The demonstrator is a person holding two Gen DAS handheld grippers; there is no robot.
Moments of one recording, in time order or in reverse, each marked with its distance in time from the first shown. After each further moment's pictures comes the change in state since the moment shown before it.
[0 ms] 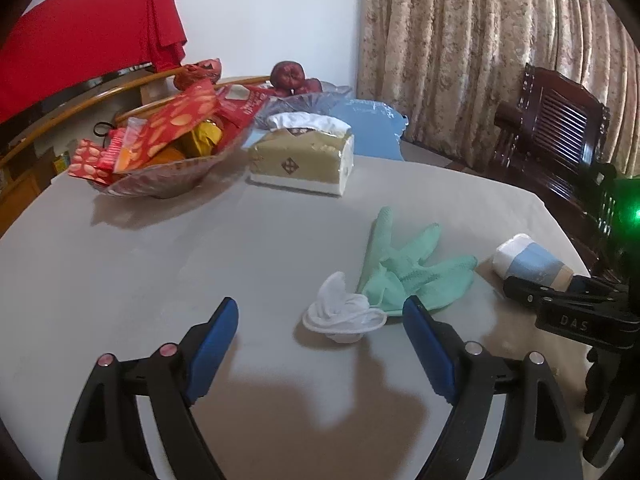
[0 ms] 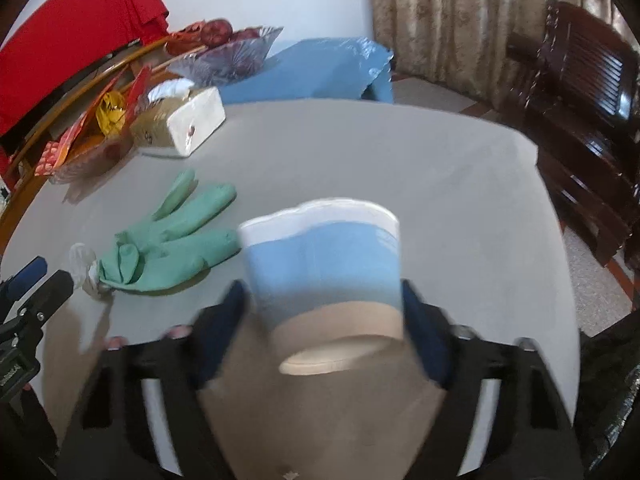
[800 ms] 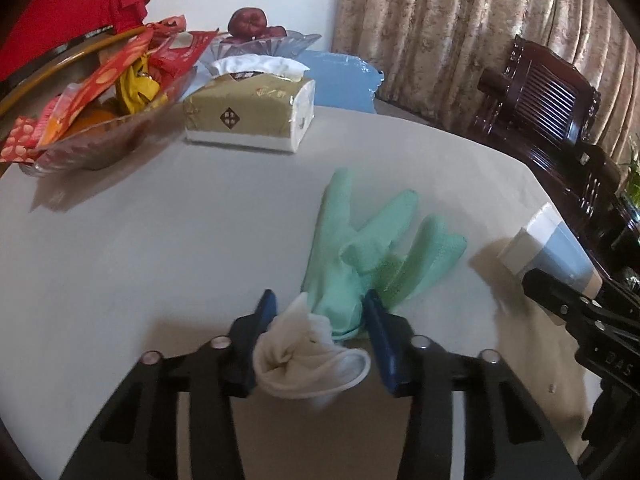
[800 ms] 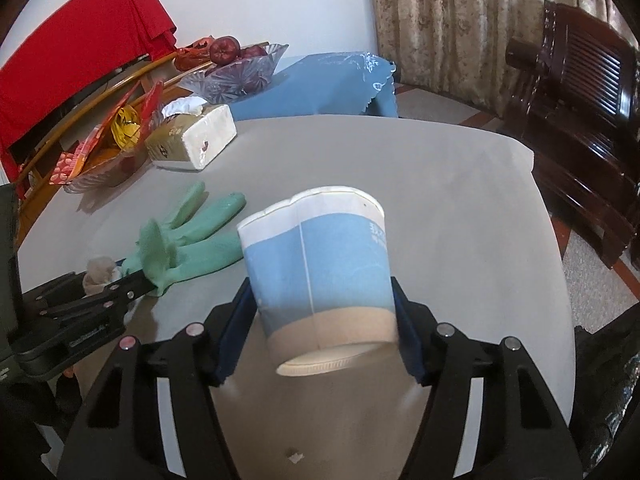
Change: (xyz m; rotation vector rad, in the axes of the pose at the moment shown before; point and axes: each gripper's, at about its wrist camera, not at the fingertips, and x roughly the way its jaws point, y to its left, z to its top) left arm 0.055 -0.020 0.007 -0.005 0.168 -0.113; right arm -0.024 0.000 -0.007 0.004 -0.068 0.031
